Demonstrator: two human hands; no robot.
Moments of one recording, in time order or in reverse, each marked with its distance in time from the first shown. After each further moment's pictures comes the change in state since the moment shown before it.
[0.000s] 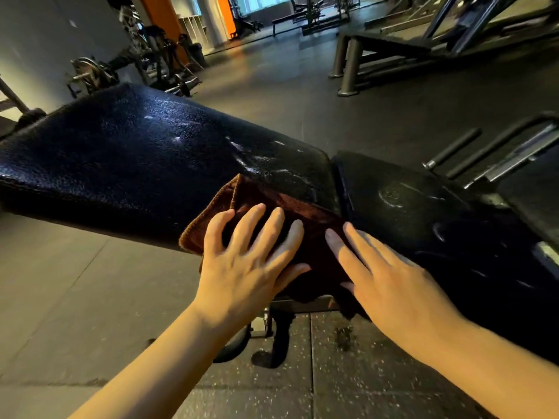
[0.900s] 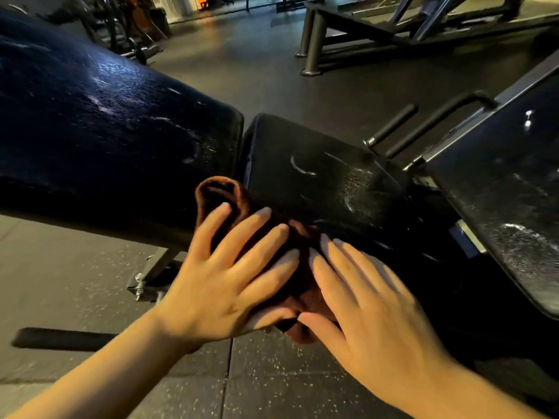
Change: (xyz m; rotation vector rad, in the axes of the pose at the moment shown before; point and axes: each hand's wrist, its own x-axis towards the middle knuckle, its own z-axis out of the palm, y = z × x) left_hand 0.016 0.124 0.021 -0.357 0.081 0.268; right_hand -0.100 0.066 0.008 0.089 0.013 0.040
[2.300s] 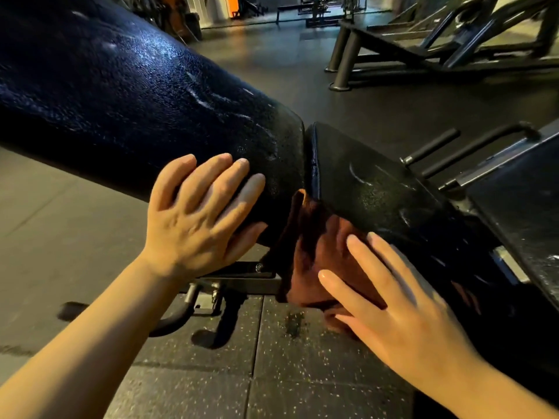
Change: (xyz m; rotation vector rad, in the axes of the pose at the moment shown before) left_hand -0.040 -0.085 -0.022 0.406 0.227 -0.238; right_hand 0.014 -0.011 0.028 -0.177 0.190 -0.270
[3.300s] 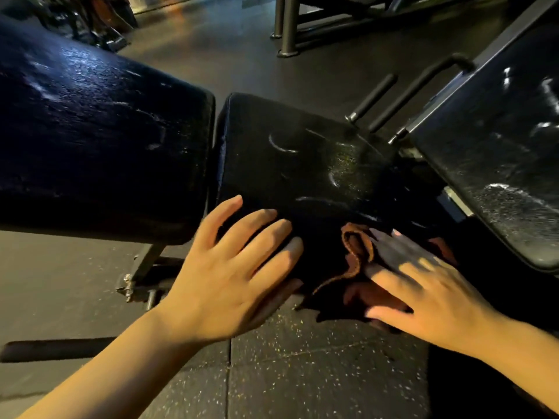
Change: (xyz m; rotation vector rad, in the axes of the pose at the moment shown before) left_hand 0.032 0.113 -0.018 -0.500 -0.282 0.222; right_hand -0.094 0.077 0.010 0.172 -0.101 0.108
